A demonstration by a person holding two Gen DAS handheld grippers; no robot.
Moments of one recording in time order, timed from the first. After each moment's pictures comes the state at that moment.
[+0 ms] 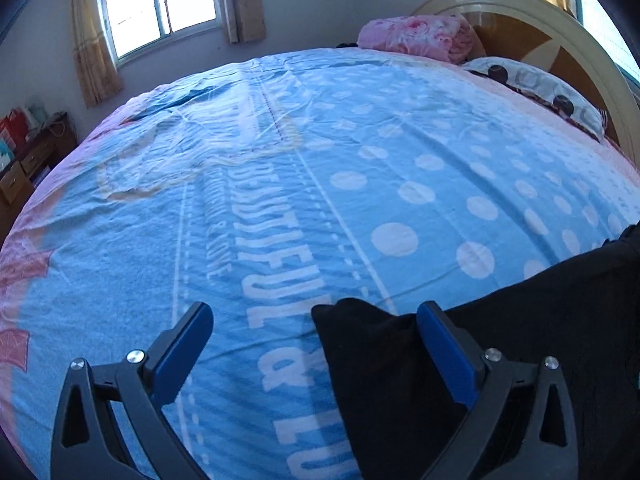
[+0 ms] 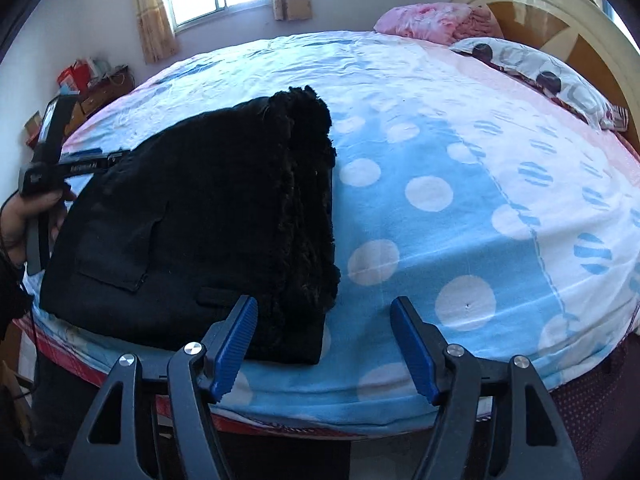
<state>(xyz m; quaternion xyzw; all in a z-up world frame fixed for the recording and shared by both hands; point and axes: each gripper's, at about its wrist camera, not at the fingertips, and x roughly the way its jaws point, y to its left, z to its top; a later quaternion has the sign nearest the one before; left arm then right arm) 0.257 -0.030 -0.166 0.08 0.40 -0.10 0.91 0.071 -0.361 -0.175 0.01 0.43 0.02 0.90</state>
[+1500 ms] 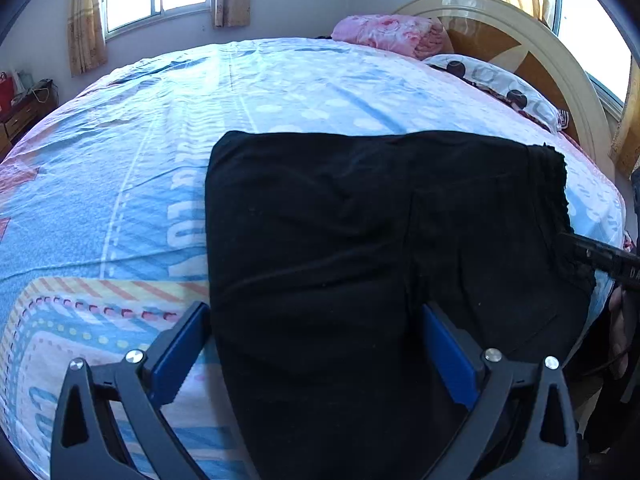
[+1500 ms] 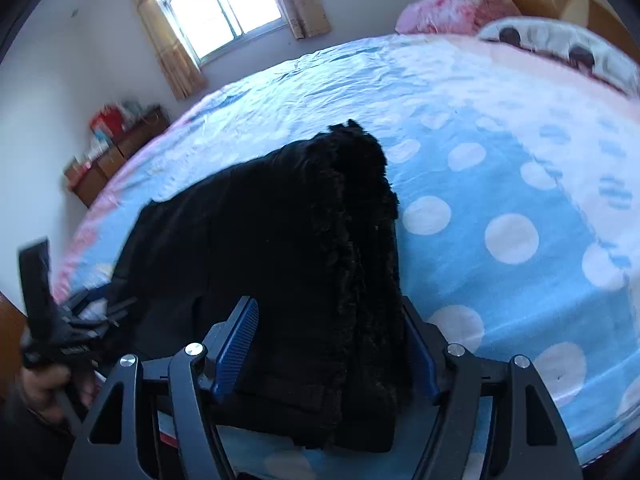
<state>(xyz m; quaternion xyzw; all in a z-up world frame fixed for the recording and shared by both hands) 0.140 -0.060 -0.185 0.02 0.42 -0.15 0.89 0.114 -0.349 -0.175 0.11 0.40 0.10 0.90</state>
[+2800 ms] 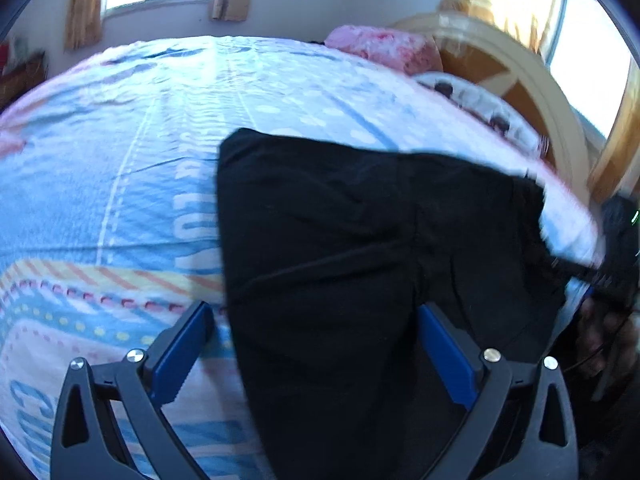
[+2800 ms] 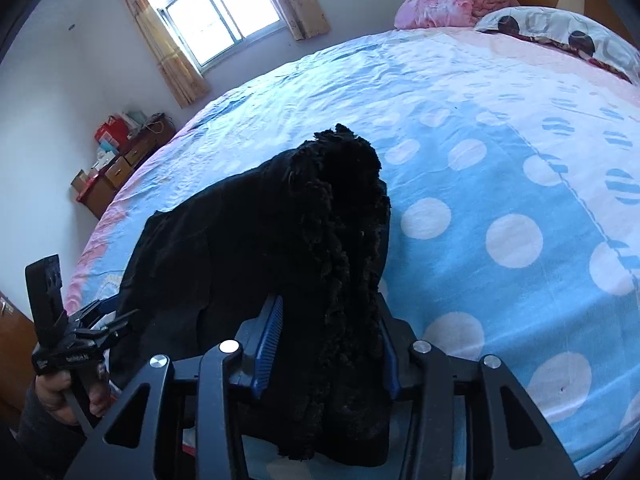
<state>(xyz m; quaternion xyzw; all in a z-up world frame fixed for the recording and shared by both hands) 0.141 -0.028 -0.183 -0.06 0.42 -0.20 0.89 0.116 -0.361 -0.175 0.13 0.41 0.12 0.90</state>
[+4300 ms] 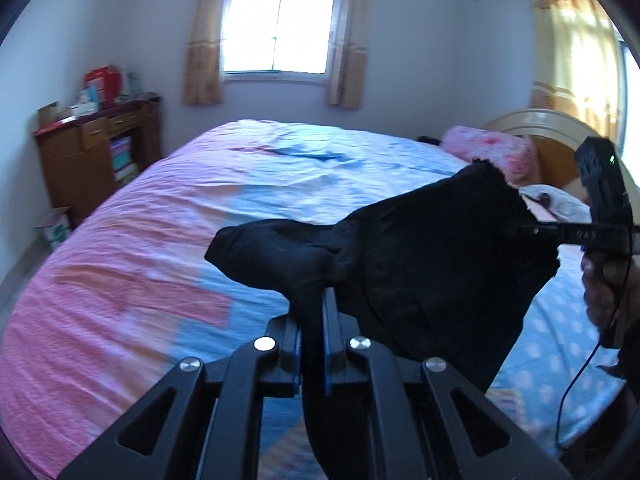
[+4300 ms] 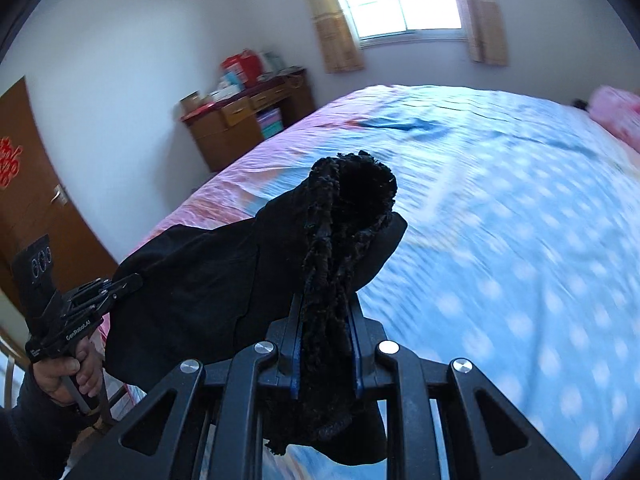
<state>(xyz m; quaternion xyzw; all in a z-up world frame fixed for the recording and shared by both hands) 0.156 0.191 -0.088 -0.06 0.29 0.01 0.96 0.298 -0.086 -0.059 -0.02 0.36 0.36 0.86</state>
